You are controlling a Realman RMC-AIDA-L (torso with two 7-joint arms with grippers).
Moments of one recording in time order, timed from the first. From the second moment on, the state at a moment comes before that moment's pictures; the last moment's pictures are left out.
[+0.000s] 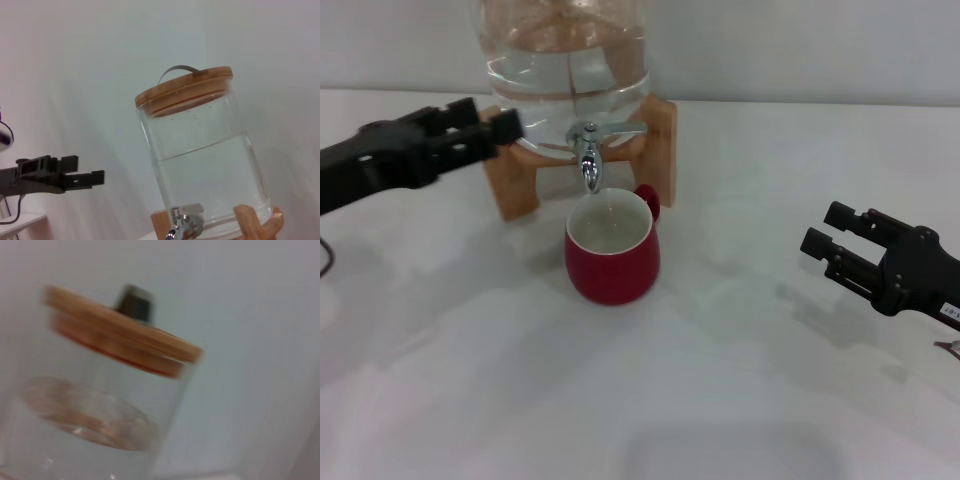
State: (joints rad) left arm -0.08 -2.08 1.08 1.35 -1.66 -1.34 1.13; right arm 0.25 1.91 1.29 0.60 -0.48 1.28 -2.16
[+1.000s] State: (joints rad) left arm -0.29 -2.07 0.72 0.62 -1.60 -1.49 1.66; right arm 0.25 1.93 1.31 0.58 -0.53 1.29 -2.20
